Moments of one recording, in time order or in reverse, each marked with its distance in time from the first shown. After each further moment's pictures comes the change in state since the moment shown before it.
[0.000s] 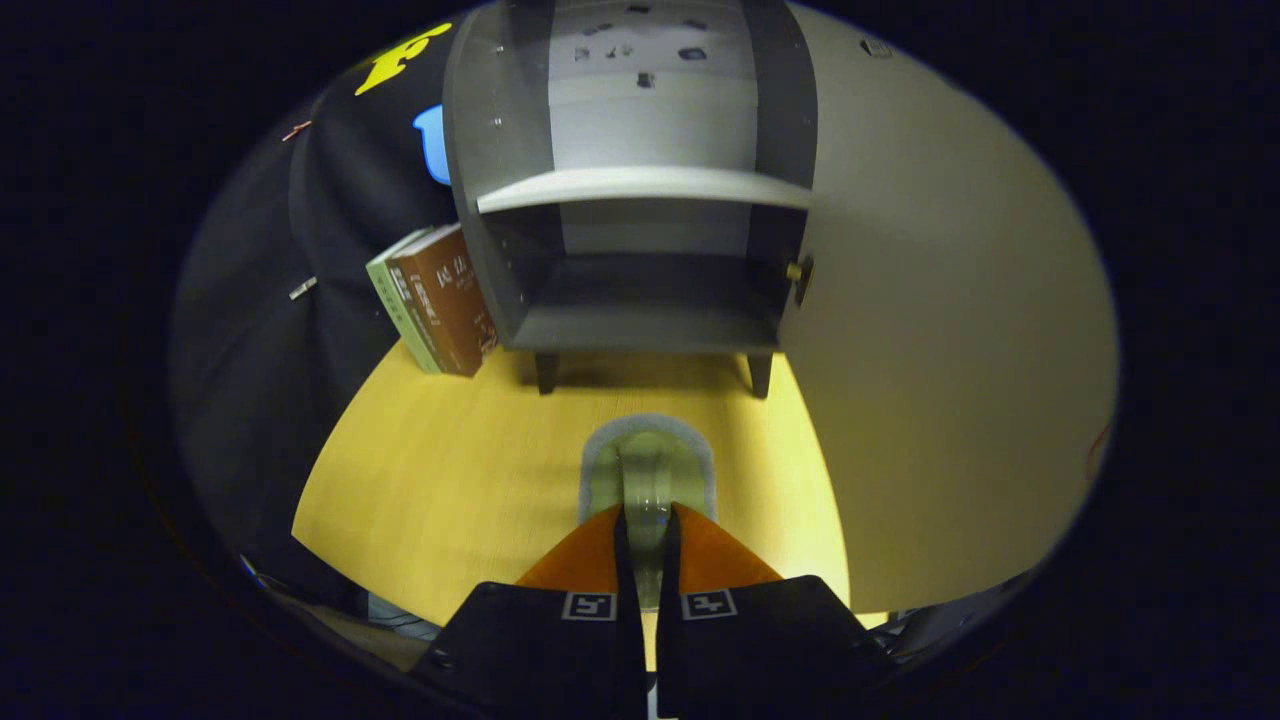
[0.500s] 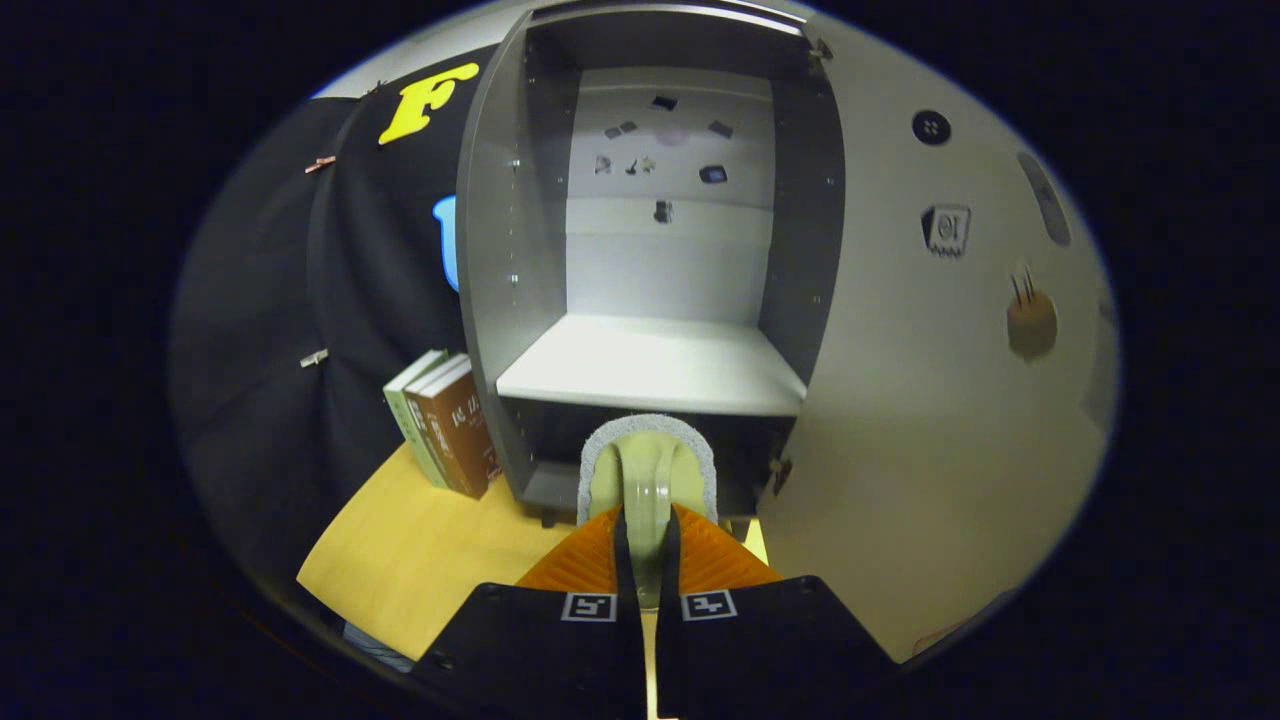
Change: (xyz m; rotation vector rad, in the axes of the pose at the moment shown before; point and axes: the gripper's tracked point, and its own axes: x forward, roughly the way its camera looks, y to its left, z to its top) arm -0.021 0.013 0.174 -0.043 -0.313 0.035
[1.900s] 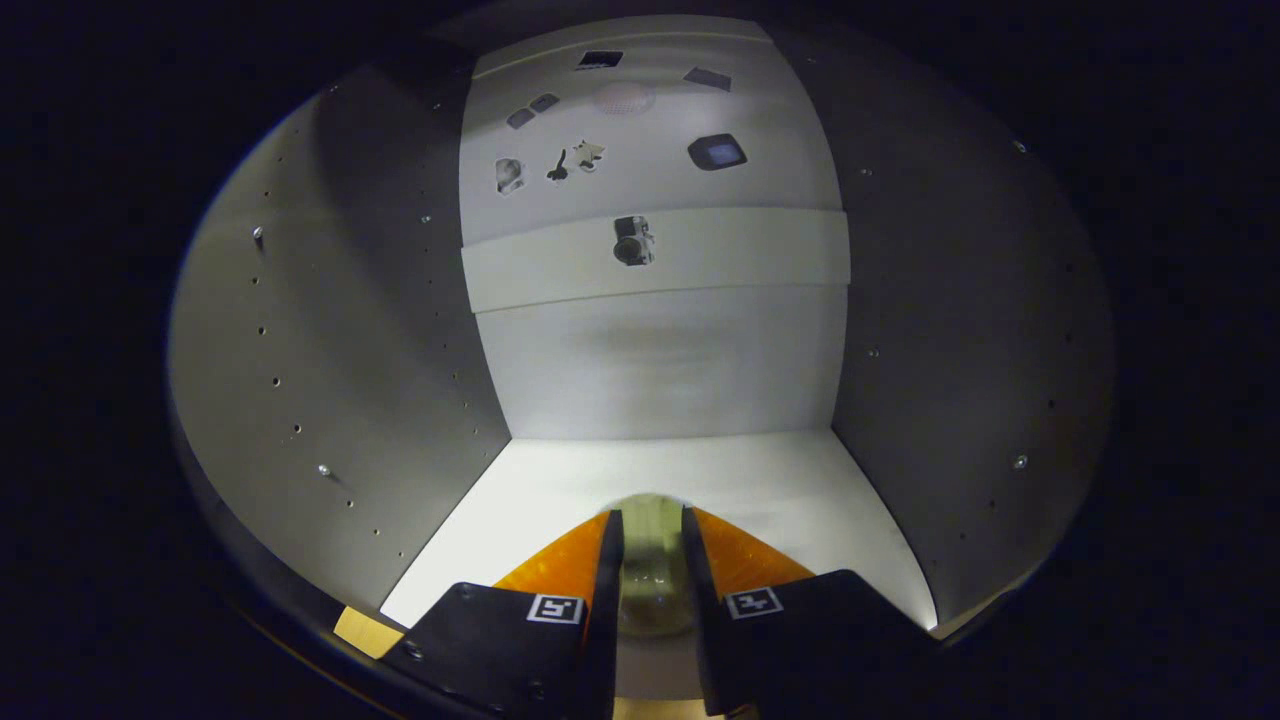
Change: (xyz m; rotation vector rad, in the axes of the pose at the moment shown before) arm 0.269 -0.024 0.101 0.132 -0.057 0.074
